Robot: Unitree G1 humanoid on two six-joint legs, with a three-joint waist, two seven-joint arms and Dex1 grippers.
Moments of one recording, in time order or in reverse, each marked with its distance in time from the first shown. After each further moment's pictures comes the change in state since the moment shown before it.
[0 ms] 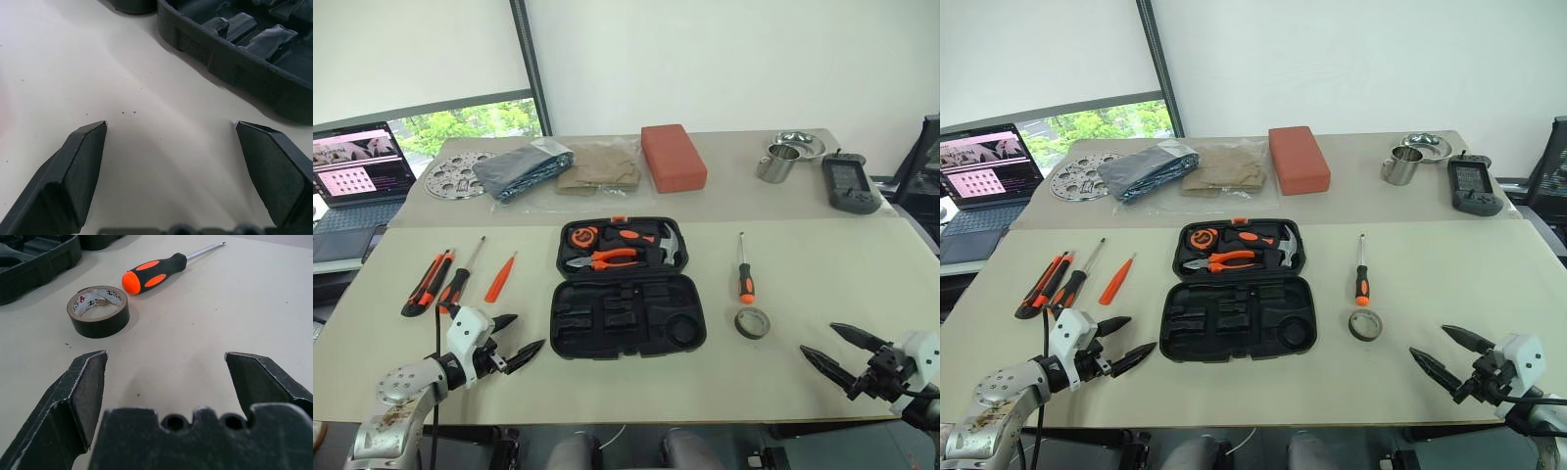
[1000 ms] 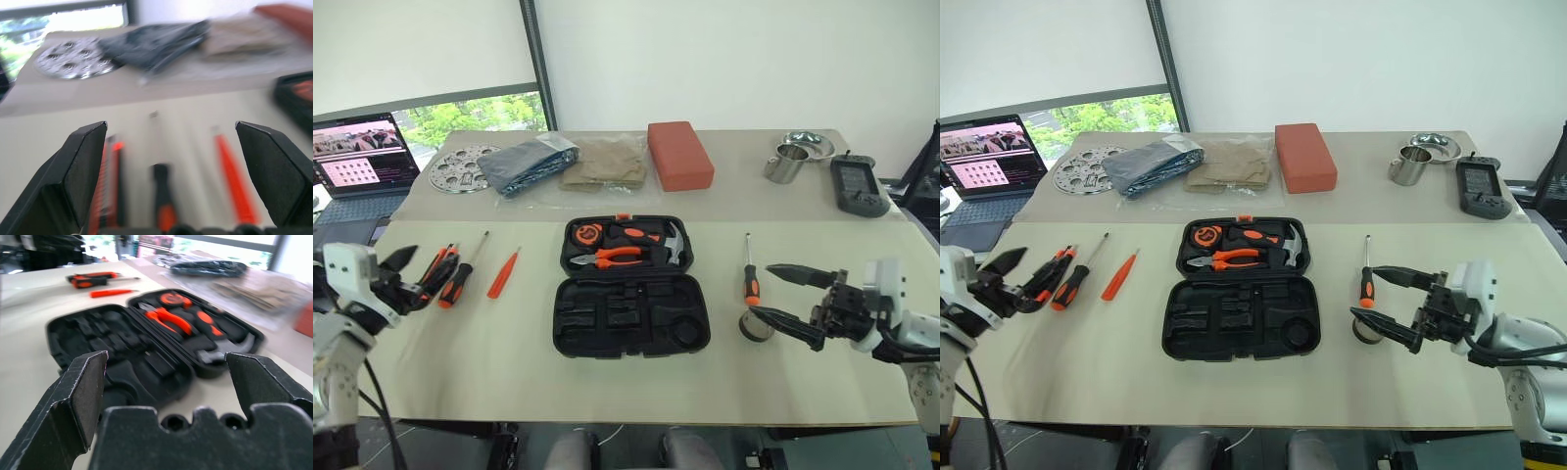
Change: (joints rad) left arm -0.305 0.144 0.329 0.300 -0.148 0.128 0.202; right arm -0.250 -0.101 0.187 -0.466 0.180 0.350 0.036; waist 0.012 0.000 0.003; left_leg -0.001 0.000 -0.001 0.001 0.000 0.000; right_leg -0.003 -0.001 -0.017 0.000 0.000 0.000
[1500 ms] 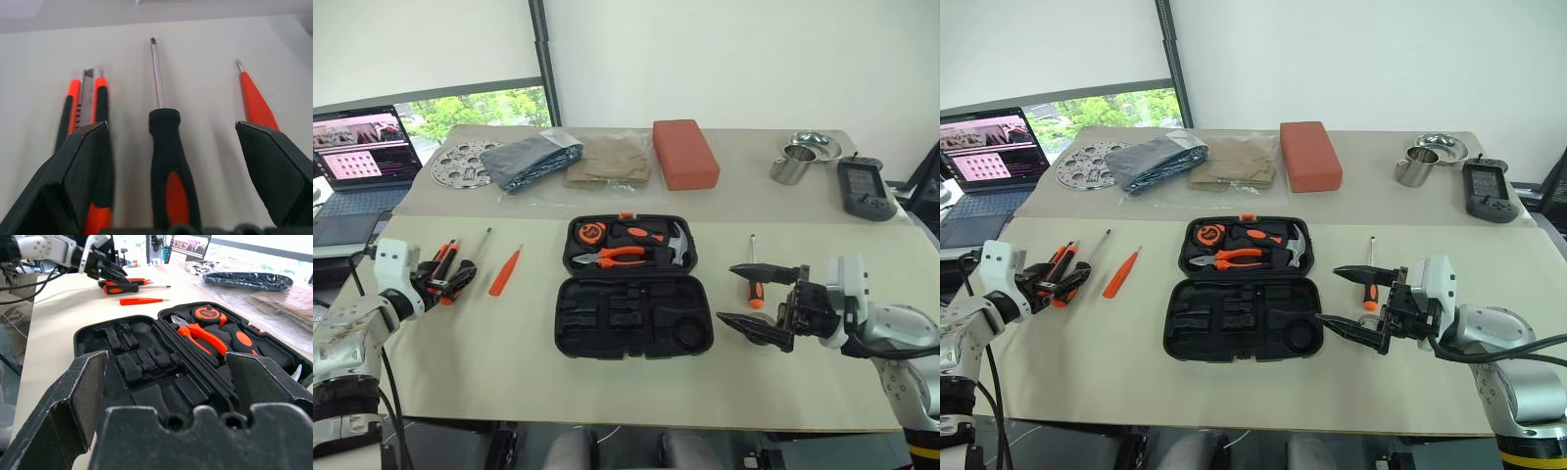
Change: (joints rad) left arm -0.158 0.002 -0.192 0.174 0.113 0.109 -0.045; right arm -0.008 0.023 0.074 -0.093 -0.003 0.010 -0.034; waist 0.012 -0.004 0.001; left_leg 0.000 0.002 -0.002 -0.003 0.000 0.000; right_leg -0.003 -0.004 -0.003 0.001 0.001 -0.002
